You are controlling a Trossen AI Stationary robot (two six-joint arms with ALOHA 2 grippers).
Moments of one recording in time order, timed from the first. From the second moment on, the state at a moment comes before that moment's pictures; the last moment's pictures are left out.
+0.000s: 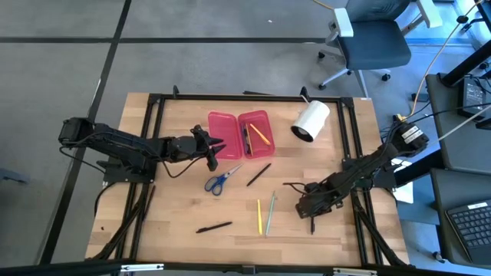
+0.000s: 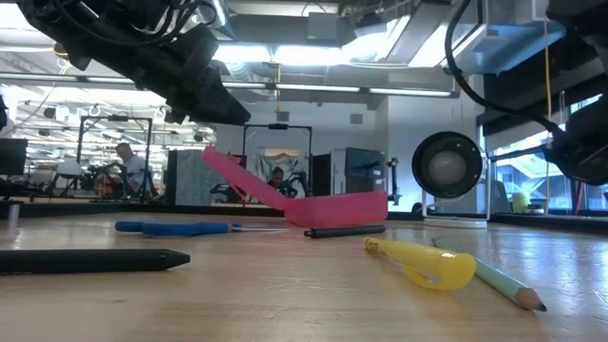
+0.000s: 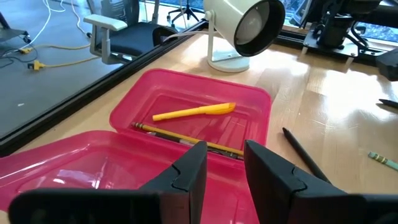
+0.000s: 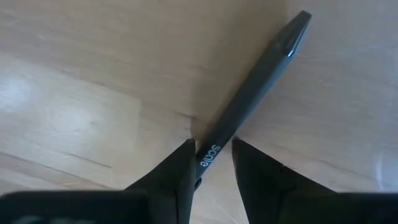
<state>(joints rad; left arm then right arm) 0.01 1.17 0.45 0.34 -0.45 -0.25 0.56 1.50 0.63 -0.45 -0.25 1.85</state>
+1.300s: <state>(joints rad) 0.01 1.17 0.45 0.35 -0.45 -0.20 0.51 1.51 0.71 -0.59 -0.07 1.44</state>
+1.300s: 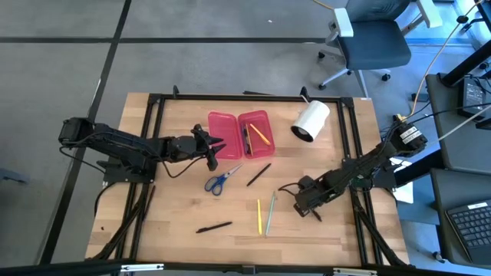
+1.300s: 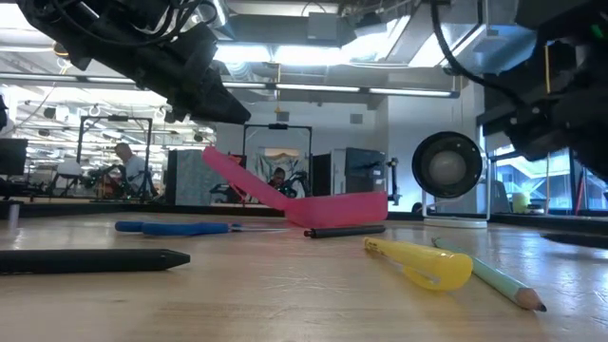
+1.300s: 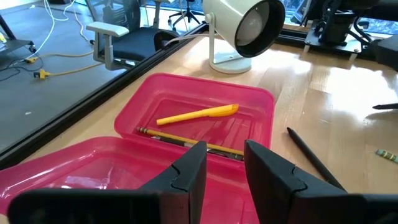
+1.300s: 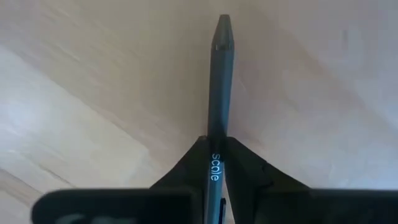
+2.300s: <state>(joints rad) 0.01 1.17 0.45 0.37 -0.45 -0.20 0.49 1.60 0.75 -0.62 0.12 1.29</state>
